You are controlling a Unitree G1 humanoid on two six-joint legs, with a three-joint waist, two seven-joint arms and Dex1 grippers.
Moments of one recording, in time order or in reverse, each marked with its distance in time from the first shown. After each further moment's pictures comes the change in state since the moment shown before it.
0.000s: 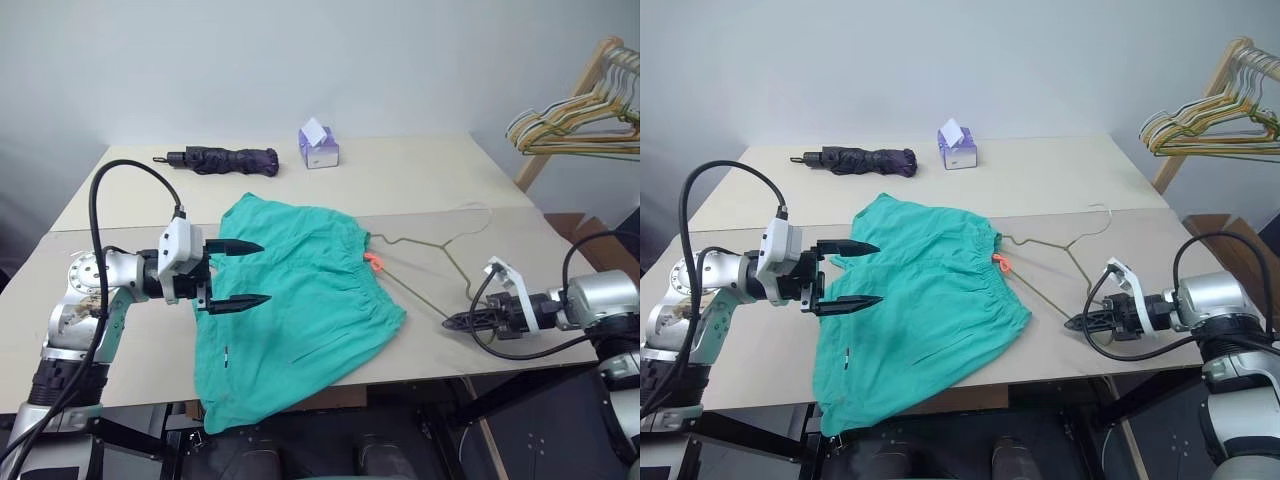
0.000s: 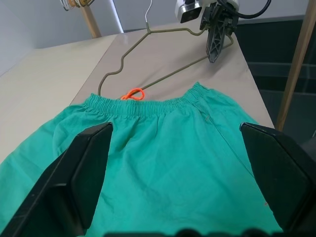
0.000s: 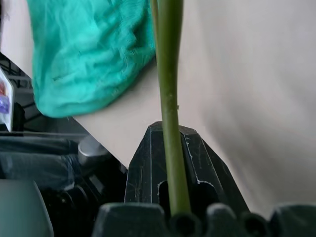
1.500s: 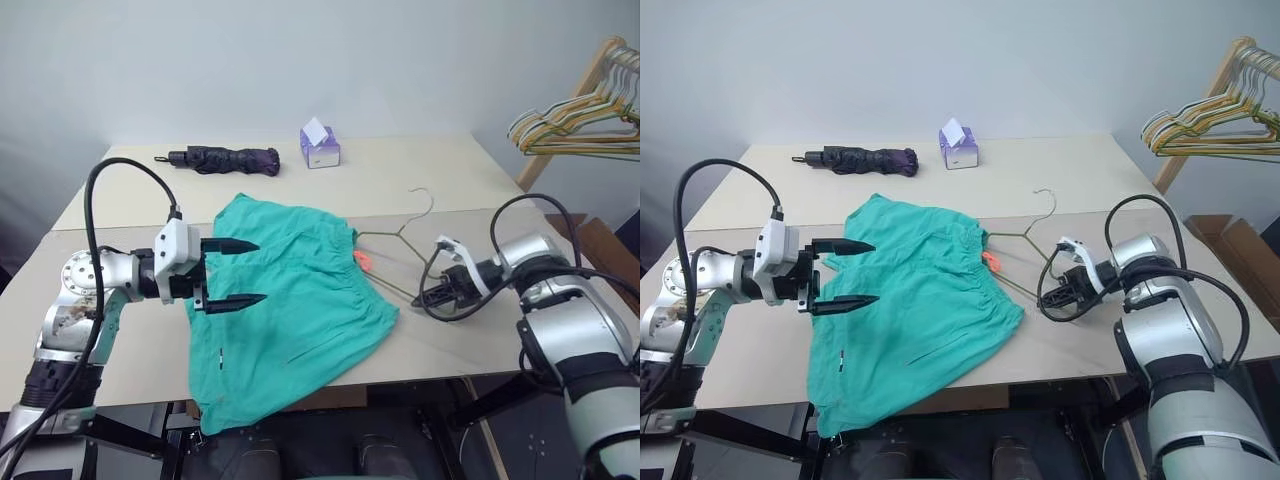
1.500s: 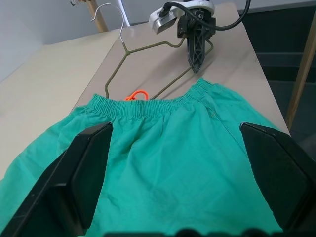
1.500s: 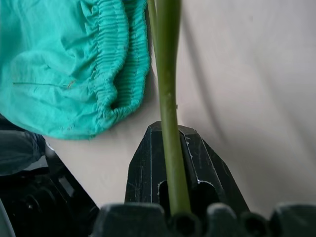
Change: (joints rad) left arm 0.015 0.028 -0.002 -0.001 0.011 -0.037 0.022; right arm -0.471 0.338 0.096 0.730 -0.405 -0.364 0.073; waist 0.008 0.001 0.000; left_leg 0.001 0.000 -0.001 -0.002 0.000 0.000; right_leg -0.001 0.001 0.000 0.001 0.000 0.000
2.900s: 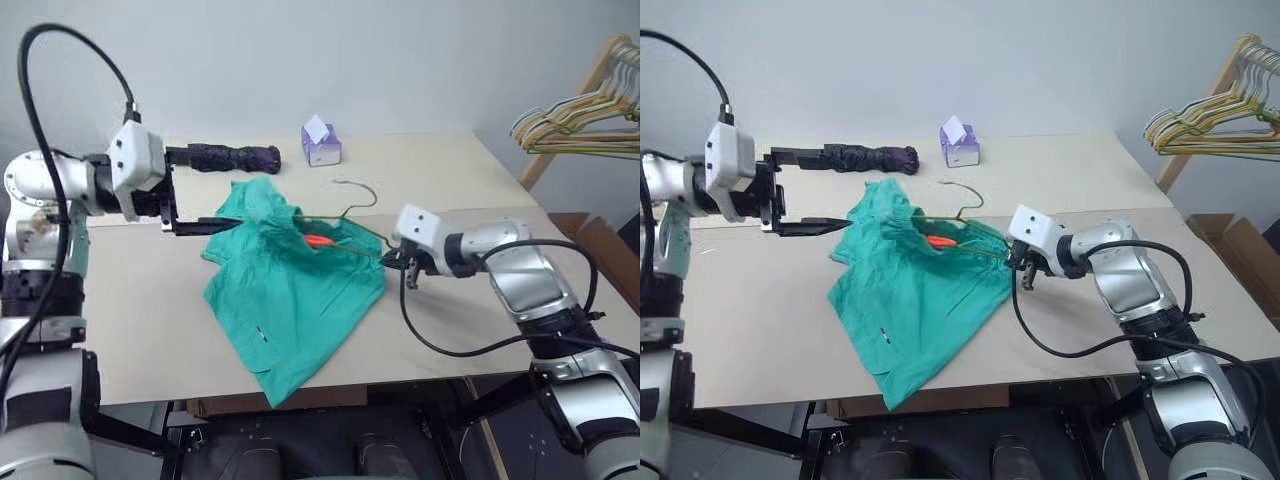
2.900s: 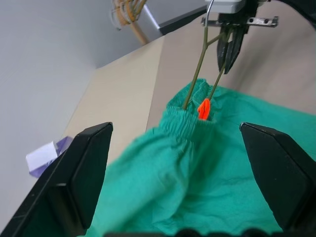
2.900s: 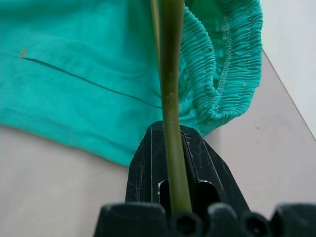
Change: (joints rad) left arm -0.500 0.054 -0.036 0.440 0.128 -0.233 -0.204; right arm 0.420 -0.101 -0.081 -1.281 -0.027 -0.186 -0.425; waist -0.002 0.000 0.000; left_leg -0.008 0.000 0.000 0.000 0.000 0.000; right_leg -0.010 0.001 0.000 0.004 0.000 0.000
